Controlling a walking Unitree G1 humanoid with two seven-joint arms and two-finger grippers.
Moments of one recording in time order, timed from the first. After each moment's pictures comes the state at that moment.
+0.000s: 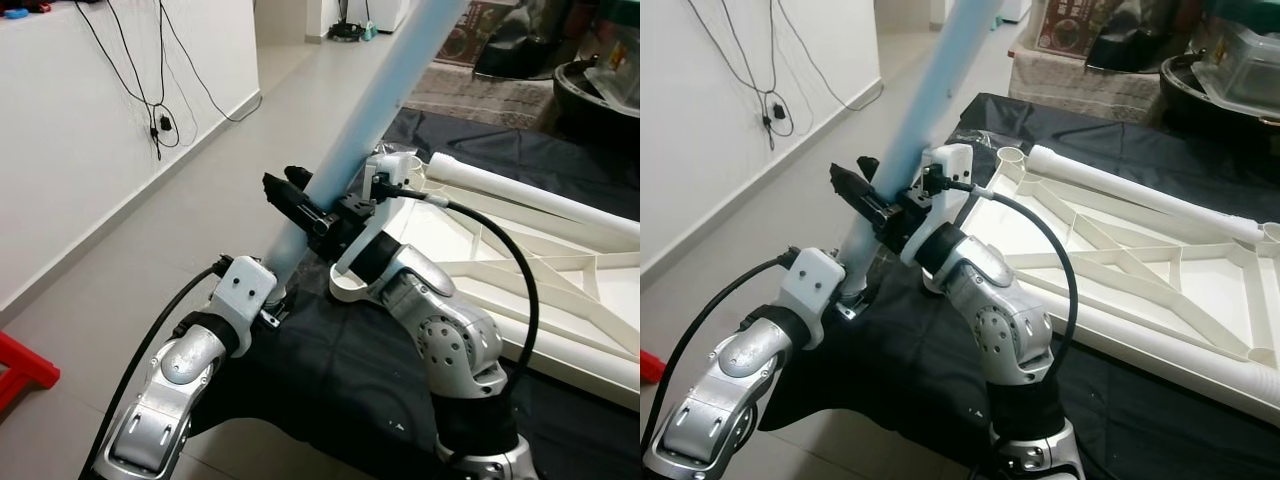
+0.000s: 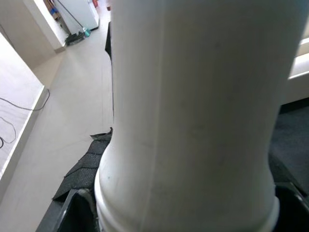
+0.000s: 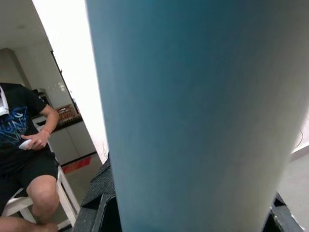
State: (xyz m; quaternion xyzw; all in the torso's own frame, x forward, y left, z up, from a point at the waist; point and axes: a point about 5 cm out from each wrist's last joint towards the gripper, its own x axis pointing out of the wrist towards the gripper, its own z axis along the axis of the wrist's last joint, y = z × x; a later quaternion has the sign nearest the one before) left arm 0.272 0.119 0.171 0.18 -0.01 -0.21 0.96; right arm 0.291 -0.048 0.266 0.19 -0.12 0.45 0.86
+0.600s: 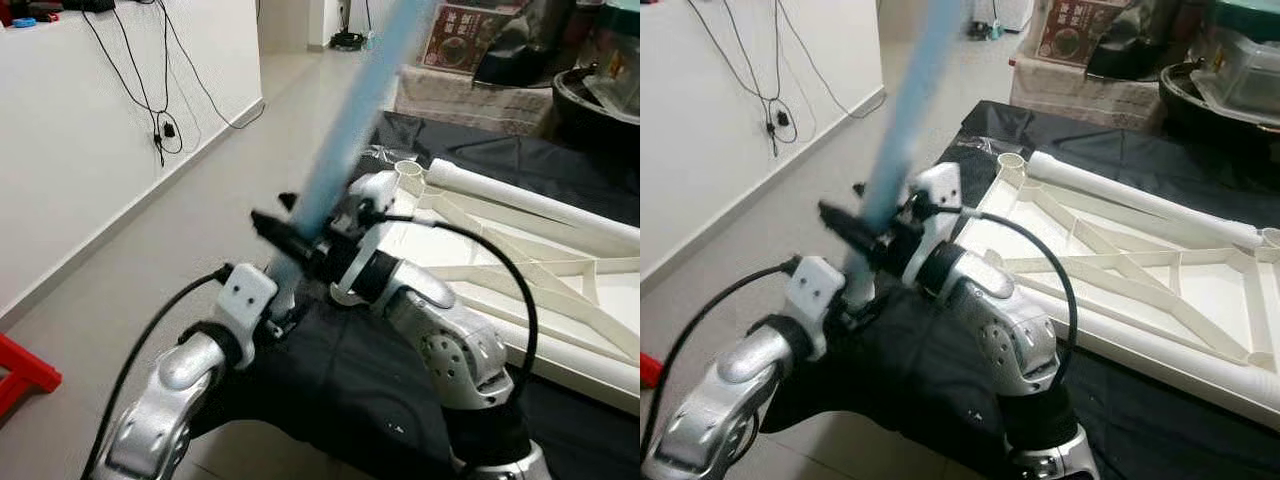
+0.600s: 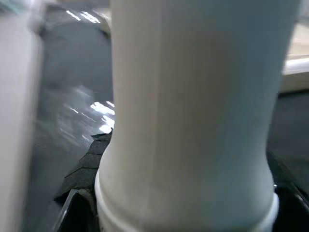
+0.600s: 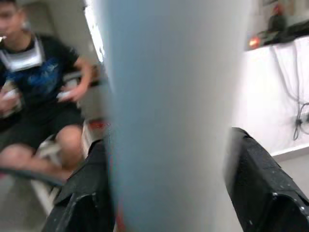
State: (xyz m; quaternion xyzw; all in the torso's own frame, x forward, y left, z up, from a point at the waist) left arm 0.246 0.123 0.152 0.02 0.06 -0.36 0.93; right arm 0.289 -0.061 0.243 0.13 -0.06 0.53 0.83
